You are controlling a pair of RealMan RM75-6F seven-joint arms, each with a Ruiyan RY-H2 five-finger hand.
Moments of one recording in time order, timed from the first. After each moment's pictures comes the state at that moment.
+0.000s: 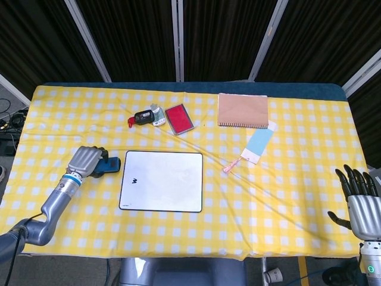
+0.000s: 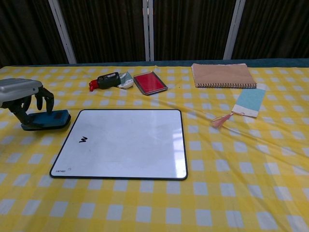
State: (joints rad) left arm -0.65 -1.49 -0.11 -1.13 1.28 0.81 0.07; right arm 0.07 -1.08 0.08 -1.63 -1.47 1.49 -0.14
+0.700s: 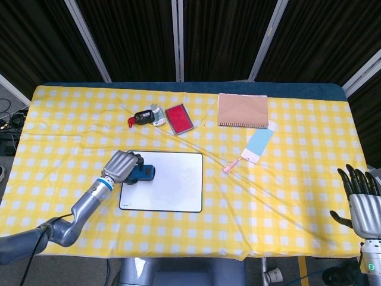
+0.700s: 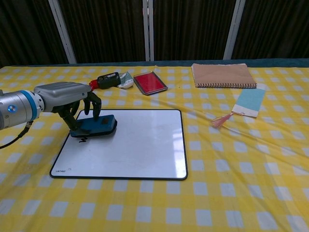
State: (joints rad) left arm -0.76 -1.58 -0.14 -1.26 1.25 0.78 0.21; right arm 0.08 -1.09 0.09 -1.61 -1.43 1.47 -0.14
